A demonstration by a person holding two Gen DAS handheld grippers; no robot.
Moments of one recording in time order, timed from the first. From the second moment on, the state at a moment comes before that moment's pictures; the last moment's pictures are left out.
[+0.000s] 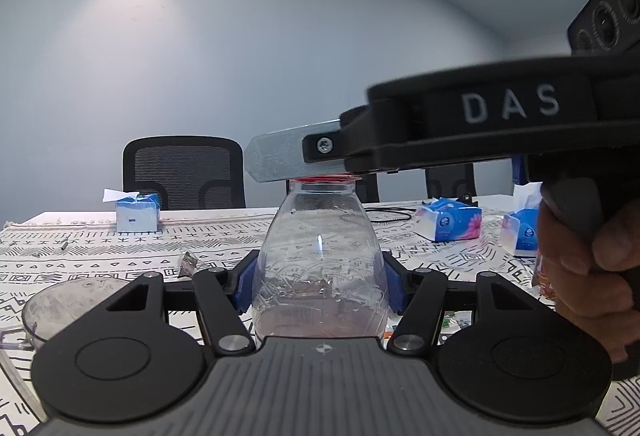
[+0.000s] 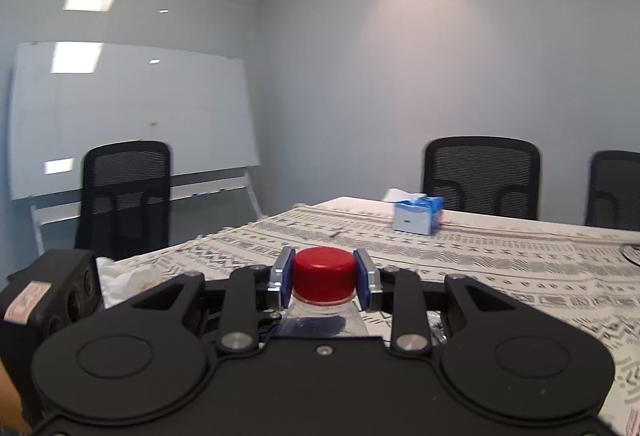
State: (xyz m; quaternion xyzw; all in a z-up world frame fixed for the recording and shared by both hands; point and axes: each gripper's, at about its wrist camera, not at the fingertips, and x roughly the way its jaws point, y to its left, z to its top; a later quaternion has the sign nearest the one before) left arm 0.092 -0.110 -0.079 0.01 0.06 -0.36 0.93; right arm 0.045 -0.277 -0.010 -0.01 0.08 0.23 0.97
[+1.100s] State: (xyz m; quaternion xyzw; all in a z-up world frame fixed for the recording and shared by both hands) left arm 0.086 -0.121 -0.080 0.04 0.04 -0.36 0.93; right arm 0.069 -0.326 -0.001 0.00 0.04 0.37 0.93
